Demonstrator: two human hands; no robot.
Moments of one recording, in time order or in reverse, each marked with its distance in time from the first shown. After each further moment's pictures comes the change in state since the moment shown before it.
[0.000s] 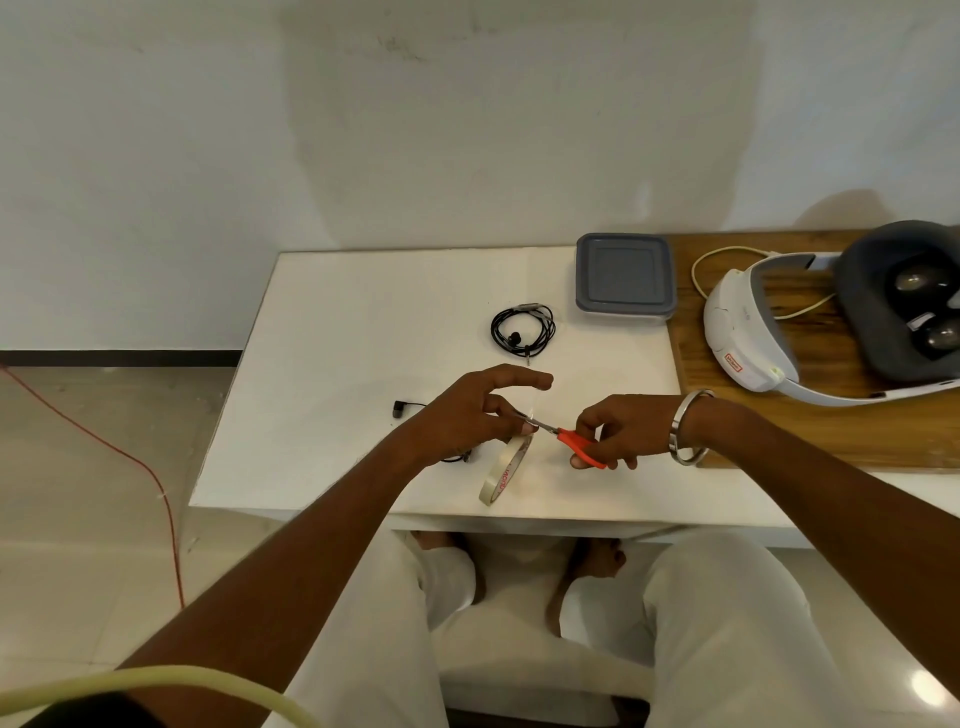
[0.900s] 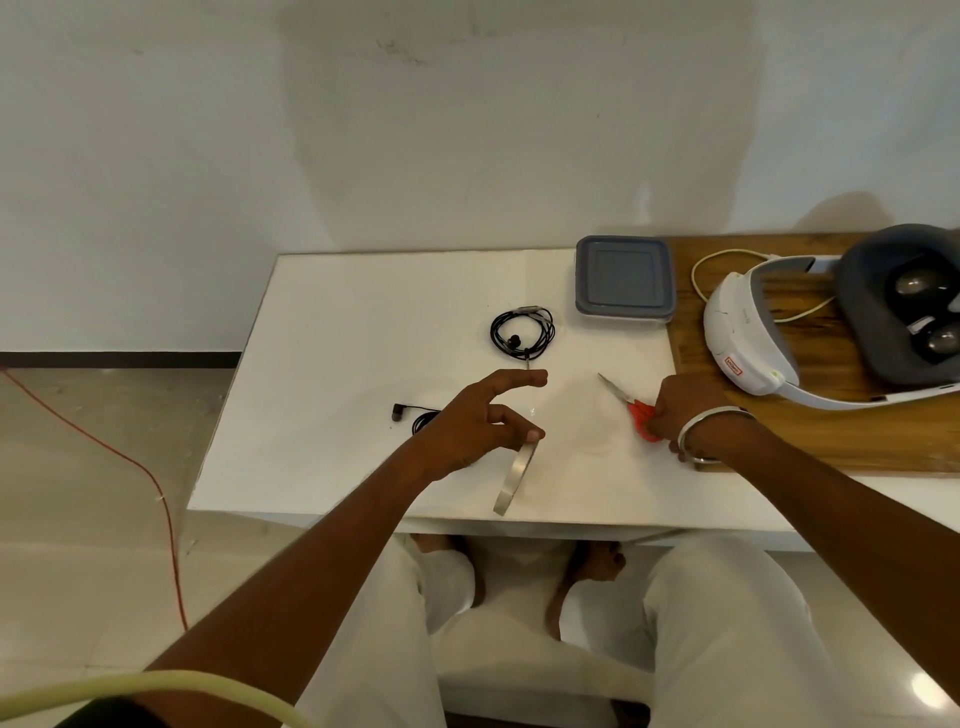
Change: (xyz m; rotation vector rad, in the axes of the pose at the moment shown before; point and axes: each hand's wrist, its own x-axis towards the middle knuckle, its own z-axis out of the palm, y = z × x) left_hand -0.001 -0.012 0.010 -0.170 0.043 -0.032; right_hand 0.005 0.054 -0.006 -0.119 0.518 0.526
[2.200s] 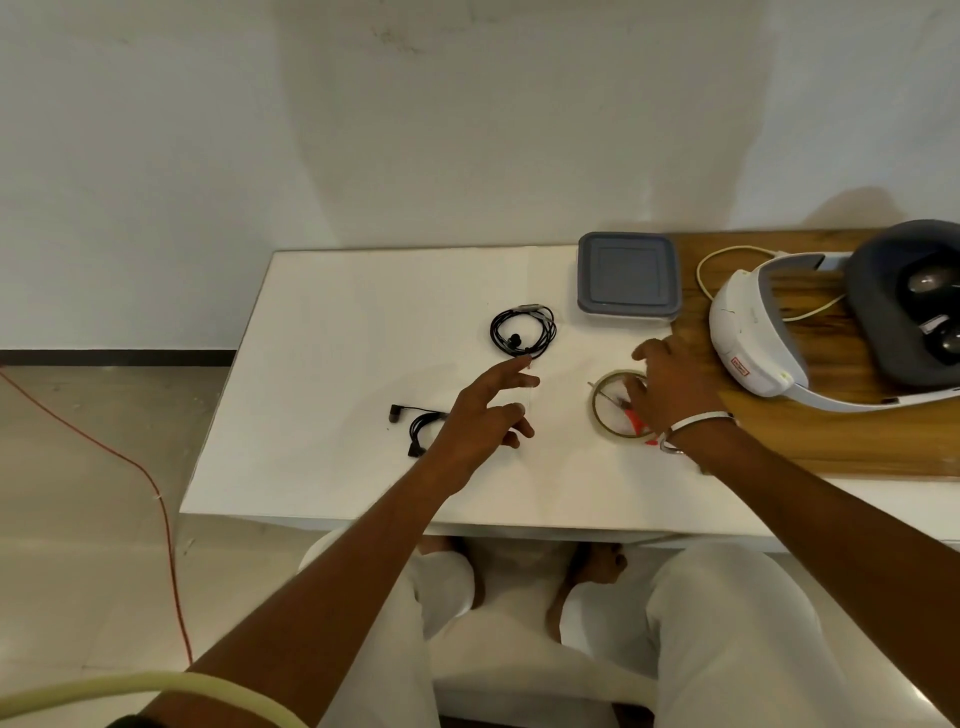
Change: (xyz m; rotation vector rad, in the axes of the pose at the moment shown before) left_hand 0.012 -0.007 0.018 -0.207 0.278 -0.030; right_hand 0.002 -0.019 0.003 0.164 0.394 -0.211
